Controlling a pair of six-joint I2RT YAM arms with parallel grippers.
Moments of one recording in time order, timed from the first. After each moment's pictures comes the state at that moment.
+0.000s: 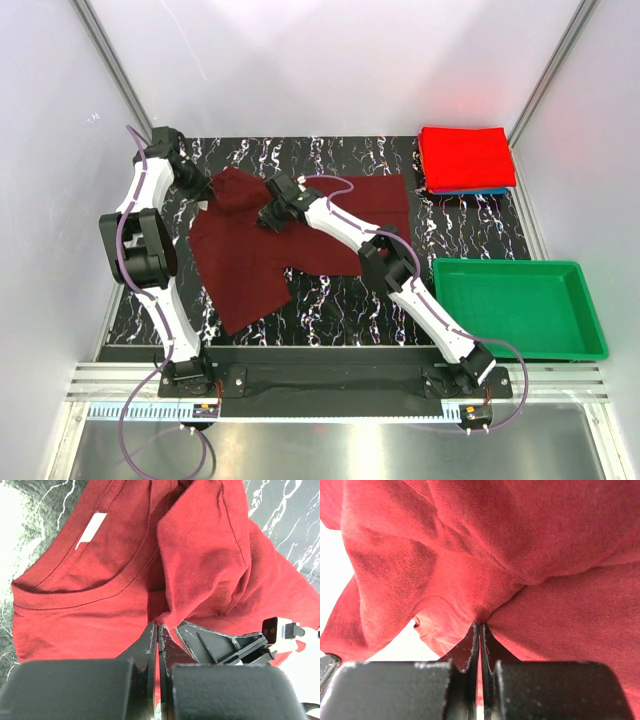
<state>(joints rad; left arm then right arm) 0.16 2.01 1.73 -0.82 0.24 -0.59 0.79 2.77 2.53 -0.57 -0.06 1.47</state>
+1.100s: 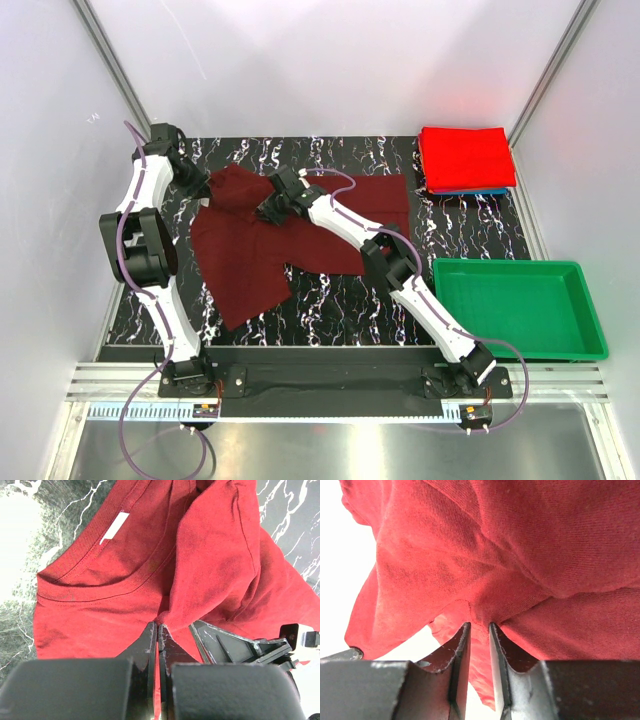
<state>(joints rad) 0.16 2.02 1.77 -0.84 0.18 -0.59 0.77 2.78 2.54 -0.49 -0.07 1.44</state>
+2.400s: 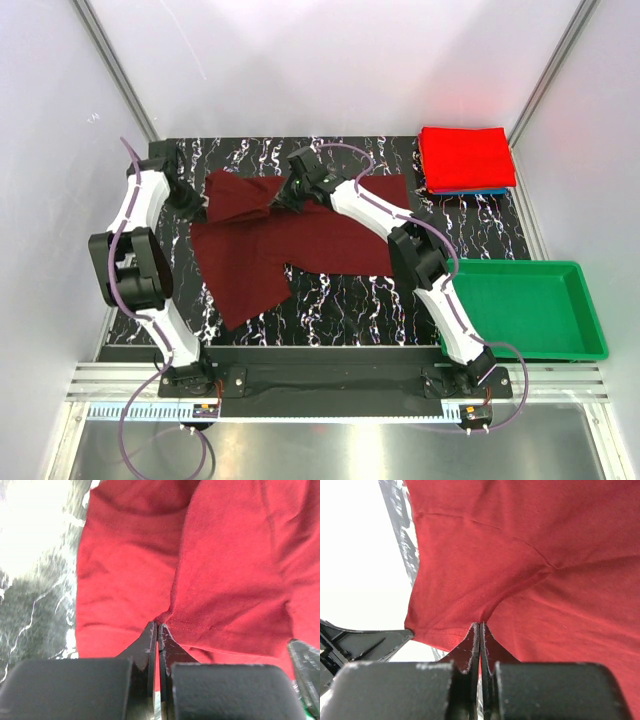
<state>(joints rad) 0.16 1.82 1.56 -0.95 0.10 -0.58 0.72 2.42 2.16 -0.41 -0.15 1.15</state>
